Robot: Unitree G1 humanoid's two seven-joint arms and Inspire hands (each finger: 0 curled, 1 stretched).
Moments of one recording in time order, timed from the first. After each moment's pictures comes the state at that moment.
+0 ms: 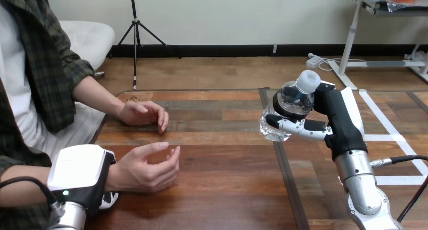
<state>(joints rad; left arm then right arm) -0.02 0.53 -0.30 0.30 0.91 0.14 0.28 -0.52 -0.27 0.00 1.14 -0.22 -0.86 -0.17</state>
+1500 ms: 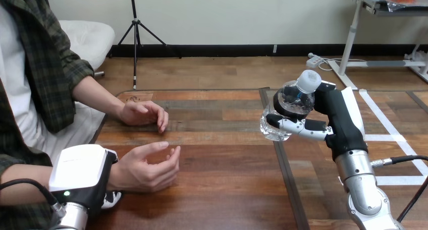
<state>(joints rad) -0.02 0.52 -0.29 0.30 0.88 0.10 0.31 -0.52 -0.27 0.00 1.14 -0.21 -0.86 -0.17</state>
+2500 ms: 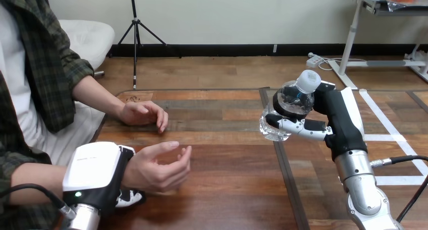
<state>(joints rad) 0.00 0.50 -0.30 0.27 0.85 0.00 0.36 -0.52 -0.27 0.00 1.14 -0.21 -0.86 -0.17</state>
